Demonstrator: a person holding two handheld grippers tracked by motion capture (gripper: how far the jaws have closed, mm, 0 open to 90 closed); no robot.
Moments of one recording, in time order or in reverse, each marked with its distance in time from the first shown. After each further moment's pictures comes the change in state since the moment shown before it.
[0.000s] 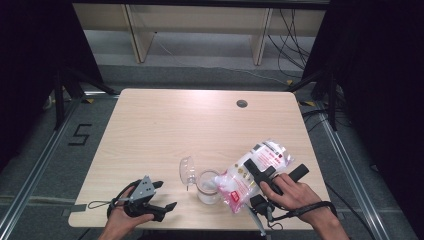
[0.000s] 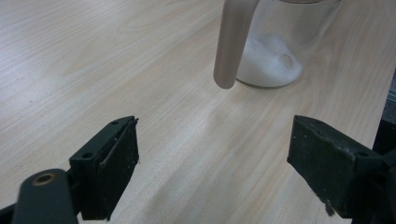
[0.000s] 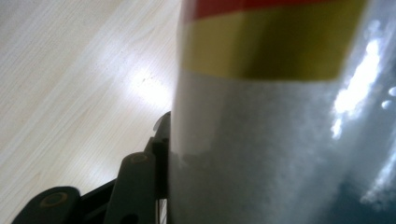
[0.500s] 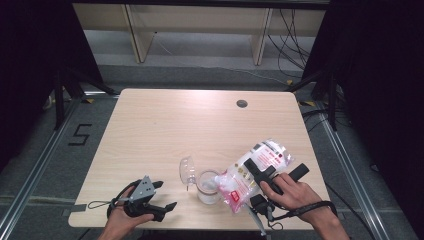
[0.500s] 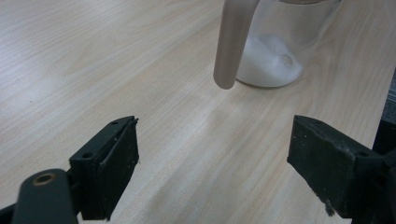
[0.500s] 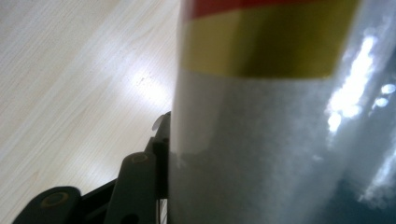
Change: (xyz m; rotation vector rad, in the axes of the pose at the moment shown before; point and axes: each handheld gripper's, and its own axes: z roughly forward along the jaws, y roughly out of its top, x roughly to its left) left arm -0.001 0.000 0.000 -0.006 0.003 -0.014; right arm -0.007 -0.001 0.001 -0.026 -0.011 -0.093
